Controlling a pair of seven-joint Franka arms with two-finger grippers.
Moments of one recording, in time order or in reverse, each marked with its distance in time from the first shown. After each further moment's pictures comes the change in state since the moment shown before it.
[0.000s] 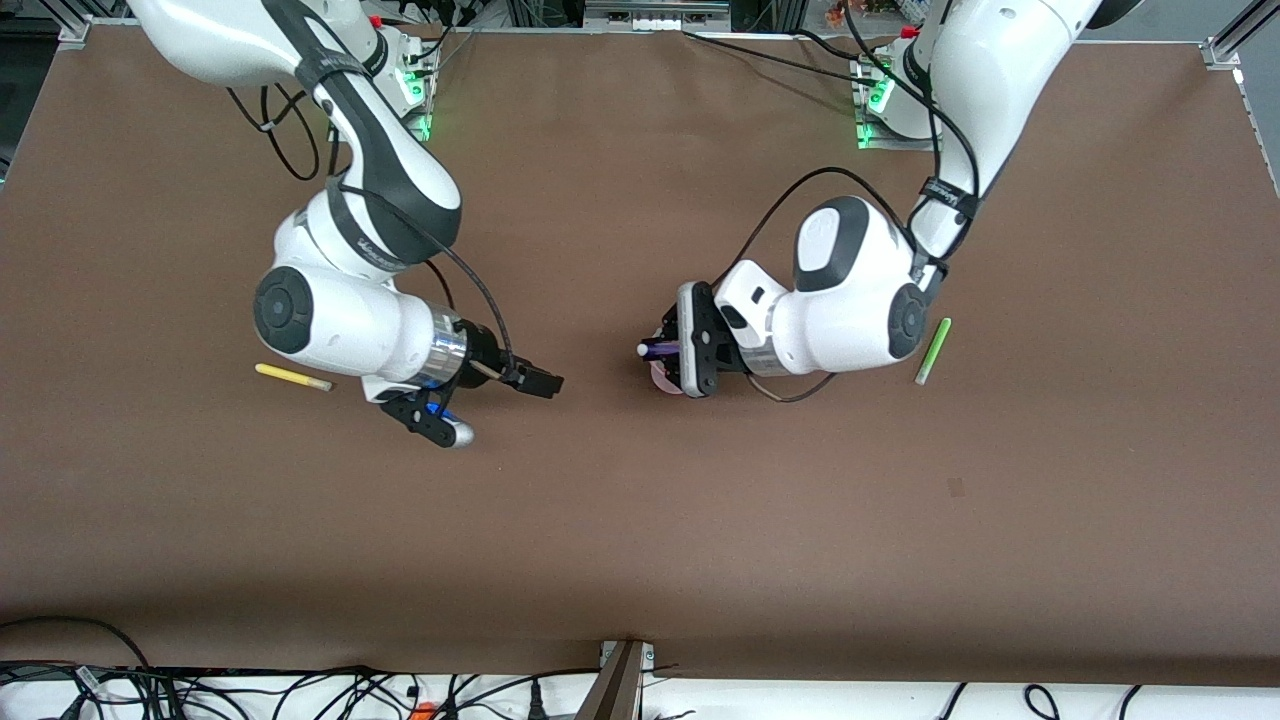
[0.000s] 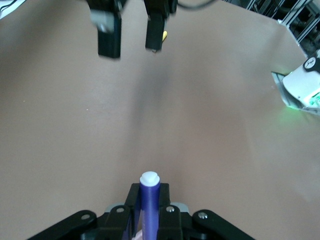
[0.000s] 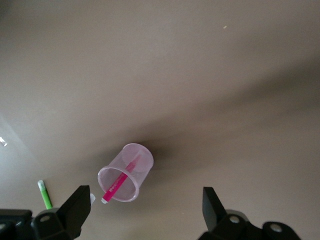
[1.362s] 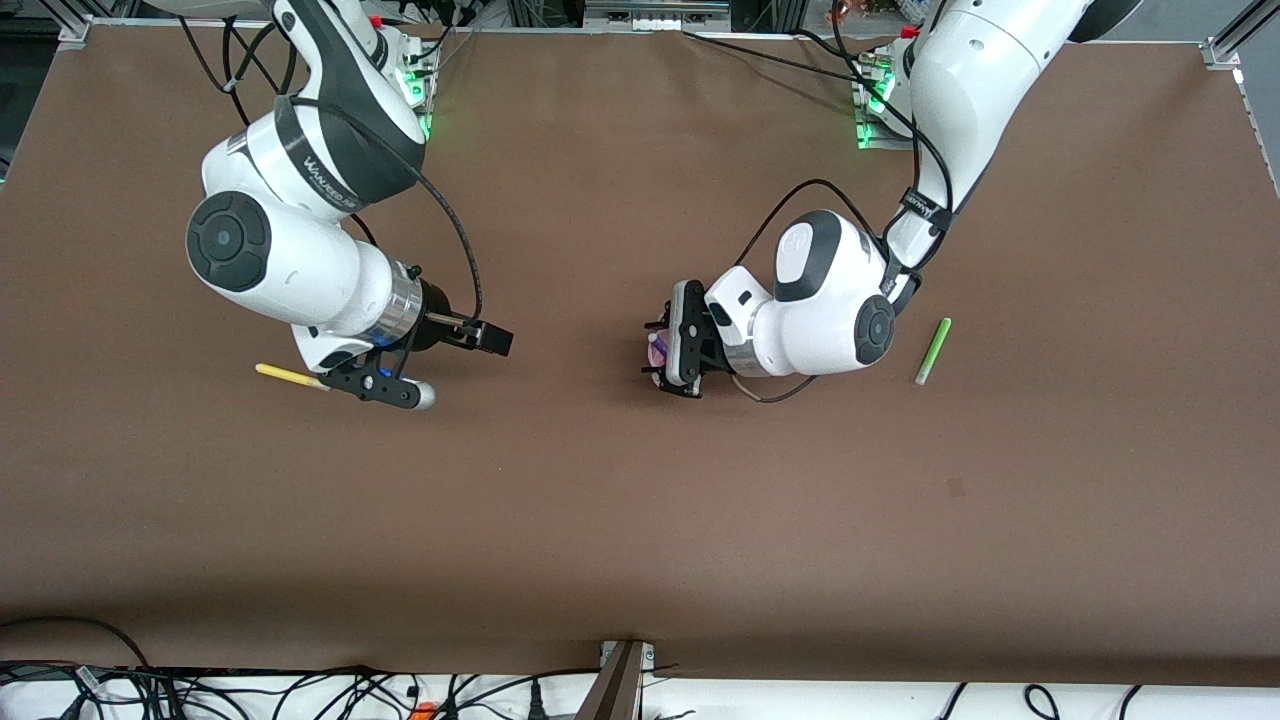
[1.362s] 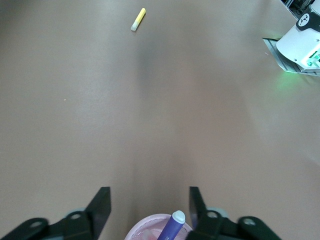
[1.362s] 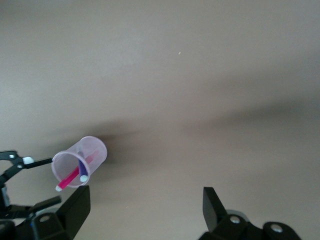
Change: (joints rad) left arm -0.007 0.036 0.005 -0.042 0.004 0.023 0.162; right arm 0.021 -0.124 -0.049 0.000 -0.151 -0.173 -0.103
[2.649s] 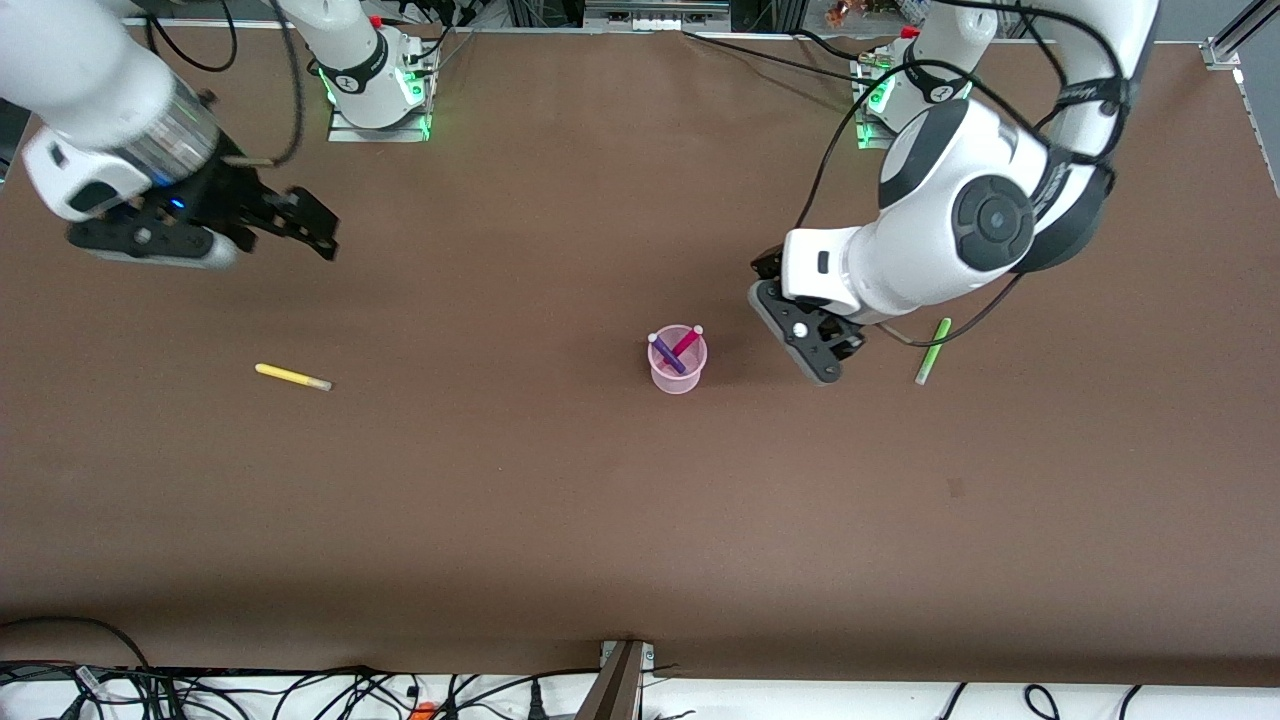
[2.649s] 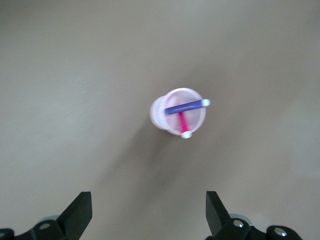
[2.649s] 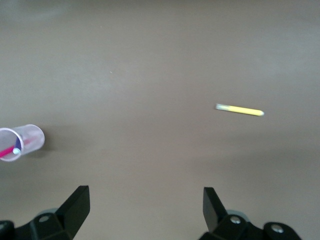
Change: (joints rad) left arm 0.047 -0.317 0.110 0.033 0.495 -0.446 -1.086; right arm -0.008 -0.476 -0.223 -0.255 -0.074 -0.161 -0.334
